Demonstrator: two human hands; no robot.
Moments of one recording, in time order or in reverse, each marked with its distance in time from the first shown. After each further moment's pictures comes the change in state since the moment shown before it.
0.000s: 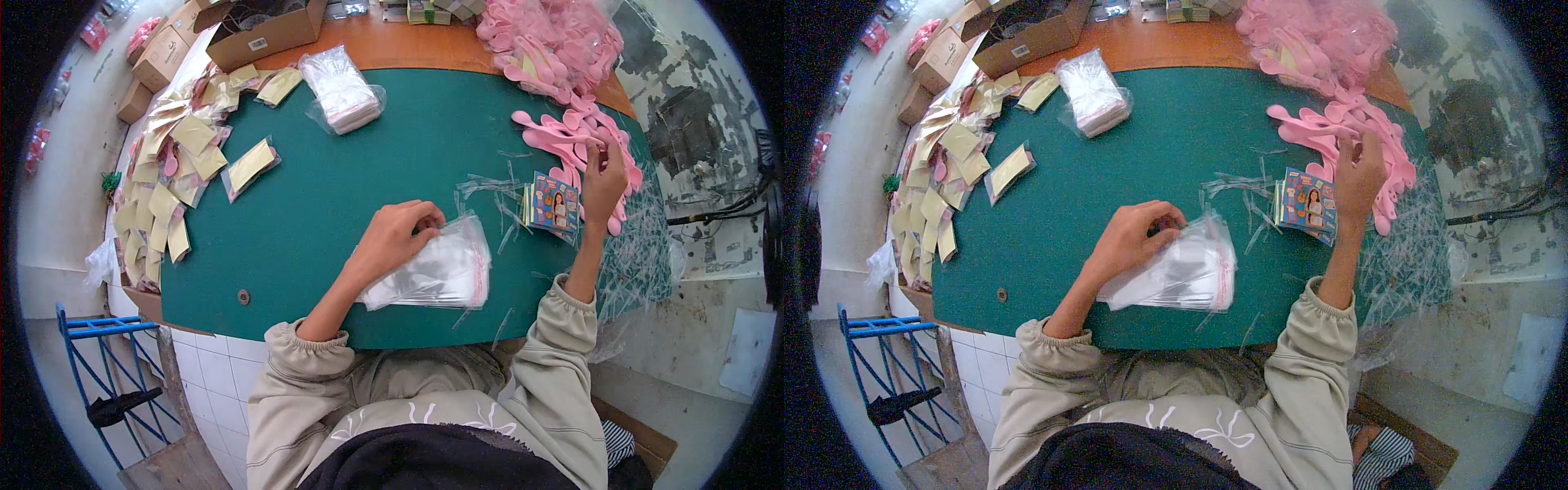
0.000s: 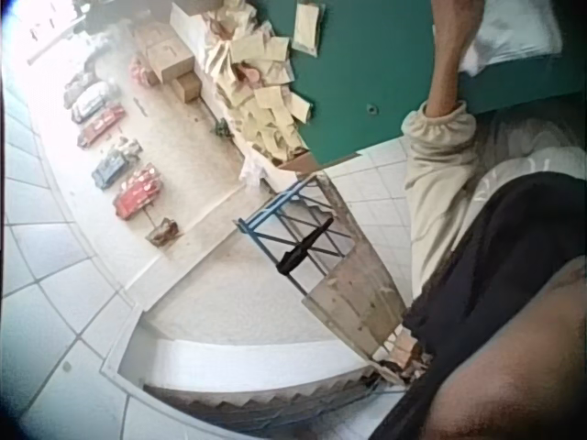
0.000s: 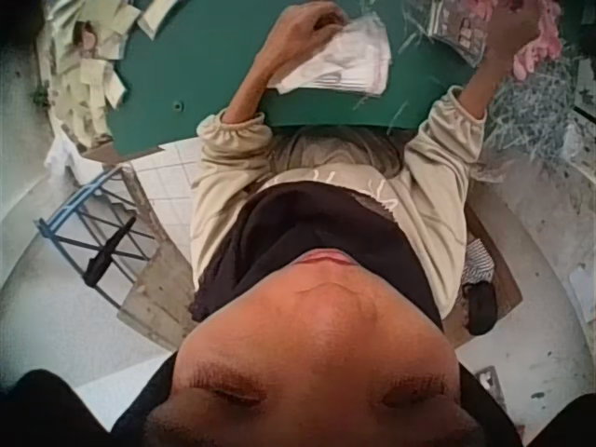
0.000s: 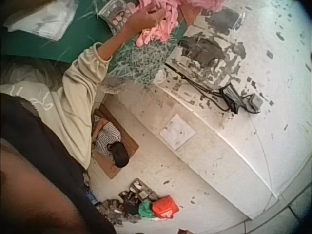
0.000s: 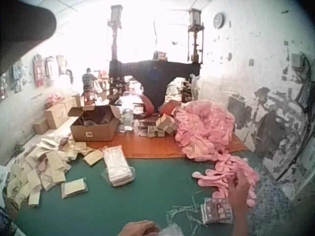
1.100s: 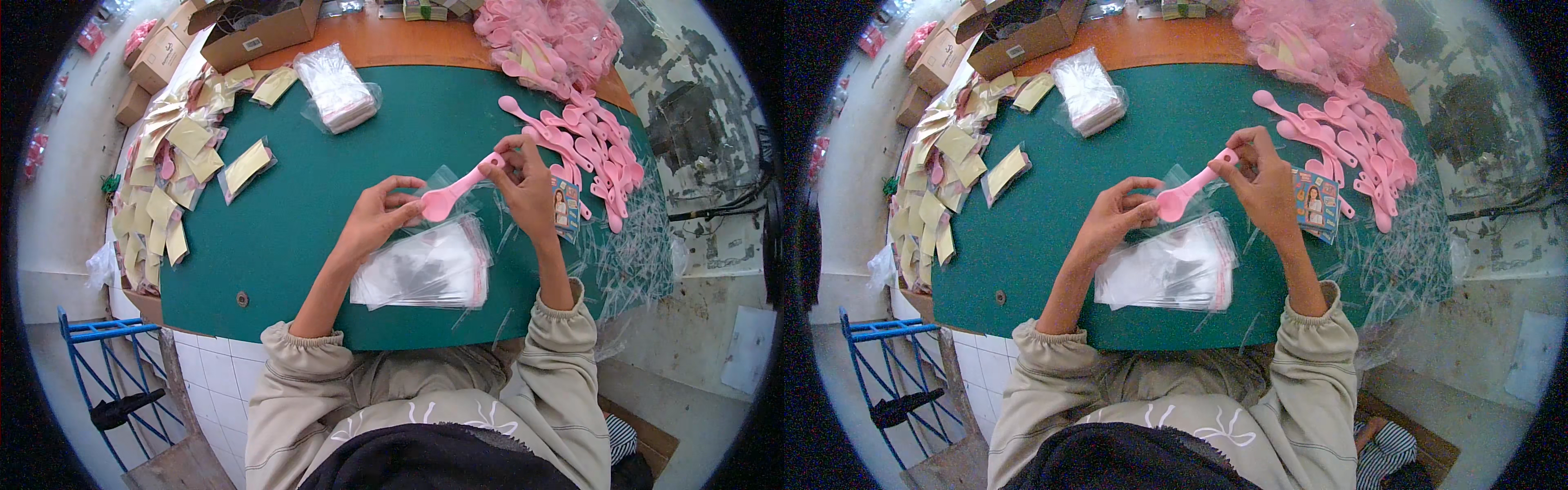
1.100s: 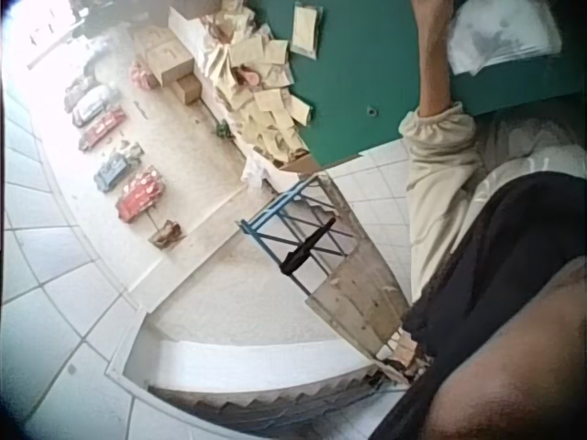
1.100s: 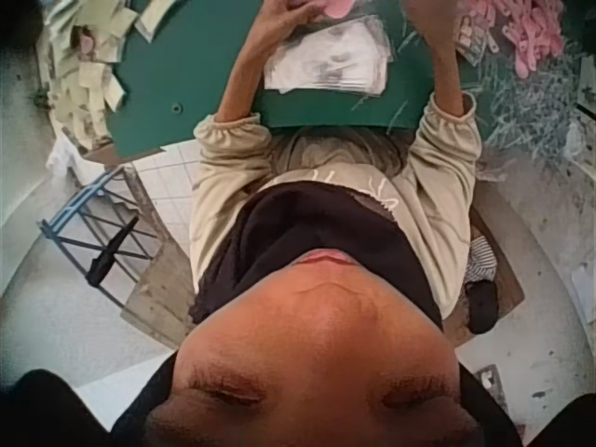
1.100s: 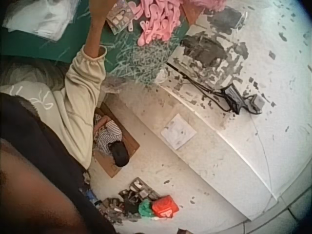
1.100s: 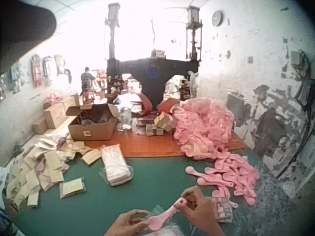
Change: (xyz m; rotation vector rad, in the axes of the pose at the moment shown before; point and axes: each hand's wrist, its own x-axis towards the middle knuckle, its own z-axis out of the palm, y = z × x) left_hand 0.004 -0.010 -0.016 -0.739 0.067 -0.393; right_hand -0.048 -0.073 0.036 0.653 -0.523 0.111
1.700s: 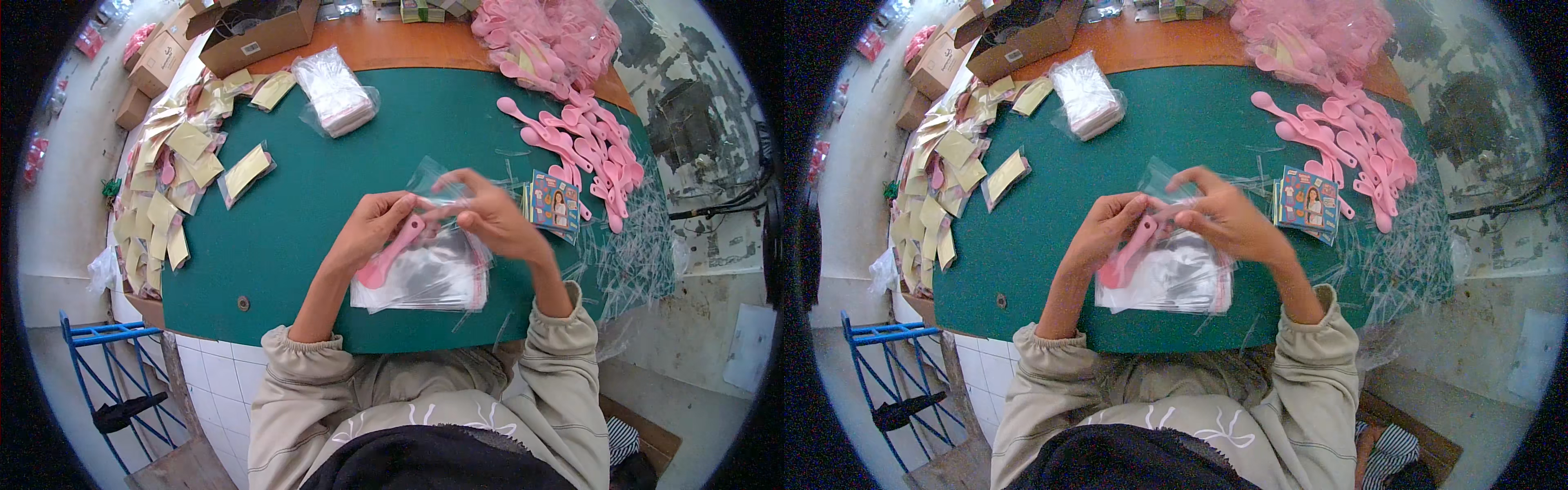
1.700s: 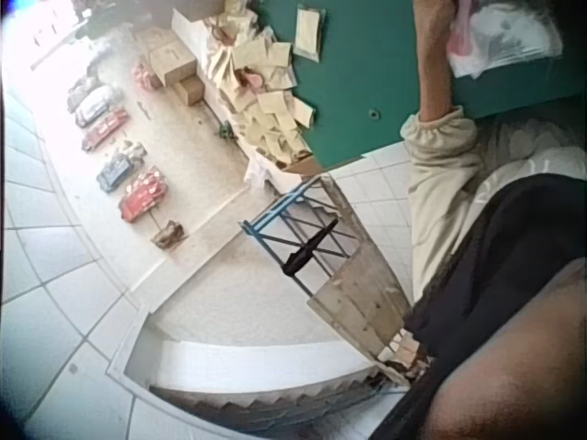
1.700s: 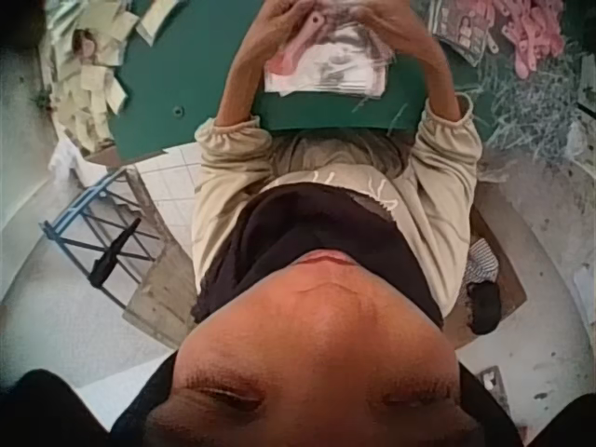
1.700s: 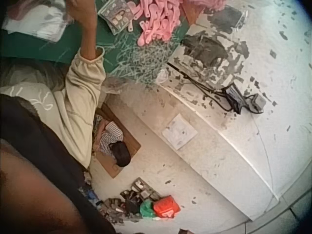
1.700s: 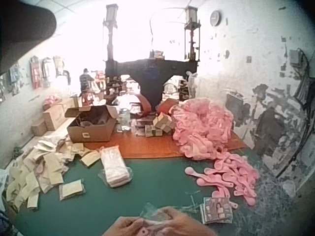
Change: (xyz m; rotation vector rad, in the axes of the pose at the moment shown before) left_hand -0.005 0.010 0.002 0.024 -0.144 0.014; right_hand -0.007 -0.007 0.004 0.011 -0.524 -0.275
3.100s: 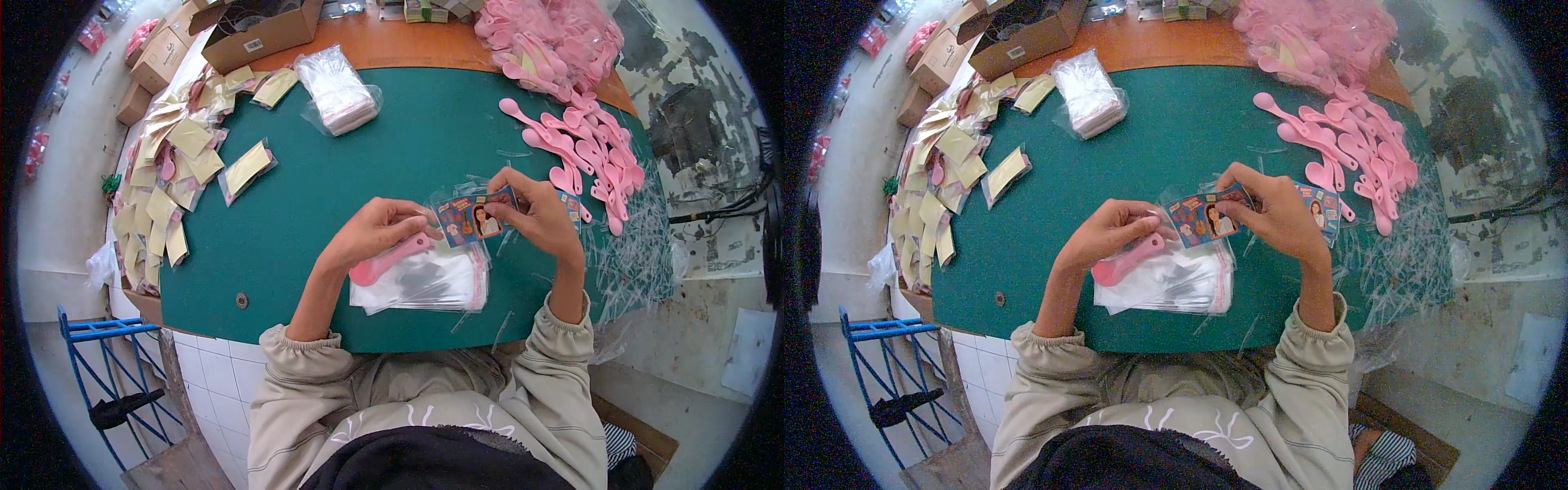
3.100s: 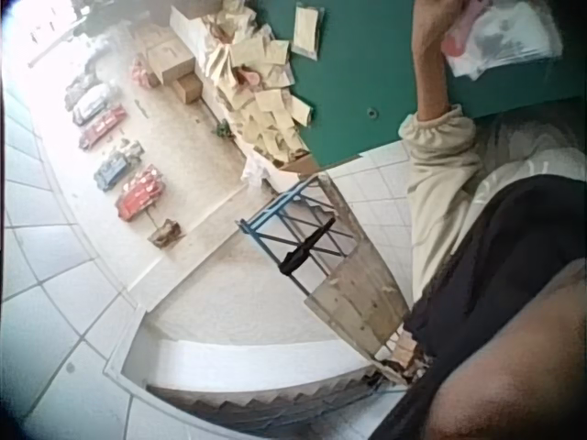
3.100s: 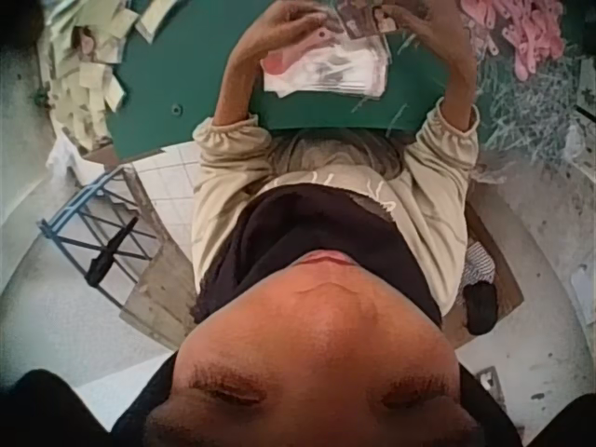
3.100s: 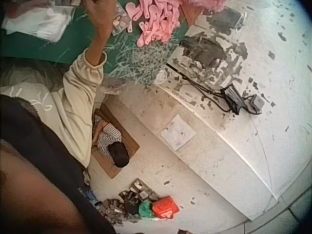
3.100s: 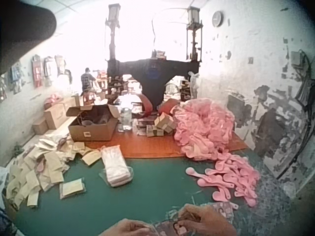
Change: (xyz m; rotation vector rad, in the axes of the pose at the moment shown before) left_hand -0.001 -0.005 -0.004 0.086 -0.176 -0.024; right_hand -0.013 -0.024 -0.030 -0.106 0.038 0.382
